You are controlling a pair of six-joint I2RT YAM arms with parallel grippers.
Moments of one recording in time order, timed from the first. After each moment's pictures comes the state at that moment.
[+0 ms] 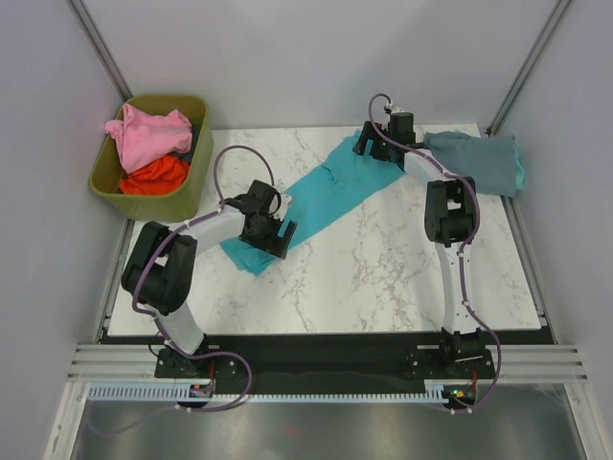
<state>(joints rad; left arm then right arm) -0.43 1.74 1.07 -0.50 0.11 0.02 0.15 2.52 2.06 -0.13 -0.23 0.35</state>
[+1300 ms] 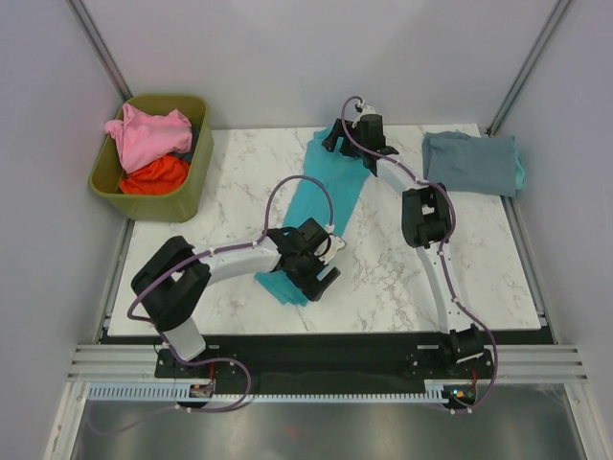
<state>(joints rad) -0.87 1.70 1.01 -0.50 0.12 -0.02 0.27 2.73 2.34 -0.01 -0.24 0.46</state>
